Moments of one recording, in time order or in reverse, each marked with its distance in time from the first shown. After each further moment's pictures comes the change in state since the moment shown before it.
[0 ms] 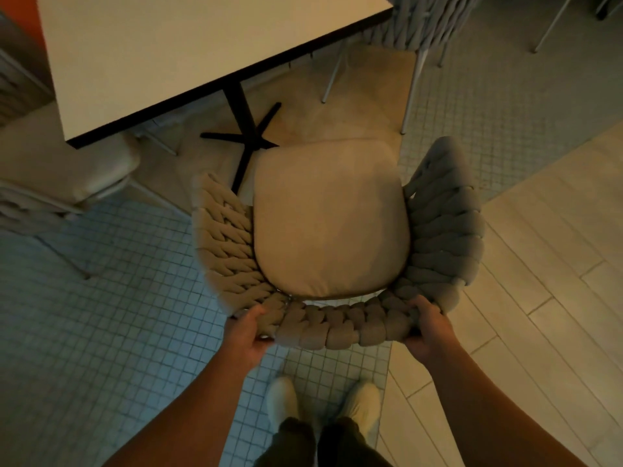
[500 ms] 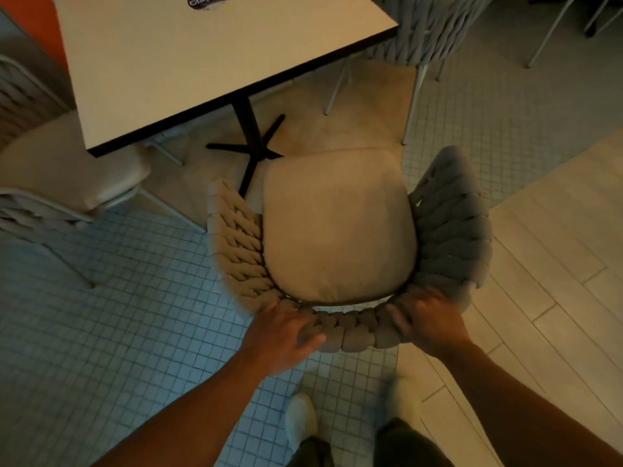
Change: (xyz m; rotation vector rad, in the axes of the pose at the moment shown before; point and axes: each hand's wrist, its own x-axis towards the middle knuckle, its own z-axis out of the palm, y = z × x) left_hand -0.036 0.020 0.000 1.993 -0.414 1.013; right_hand -0.001 -0.010 -0.004 -1.983 -0.170 -1.288
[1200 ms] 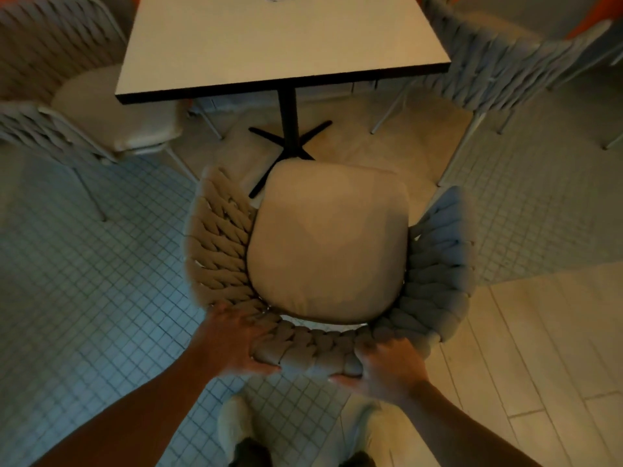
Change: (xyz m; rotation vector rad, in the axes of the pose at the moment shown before) left_hand 0.022 0.059 0.022 0.125 -0.062 -0.283; right_hand 0.024 0.071 -0.009 -0.036 0.232 -0.621
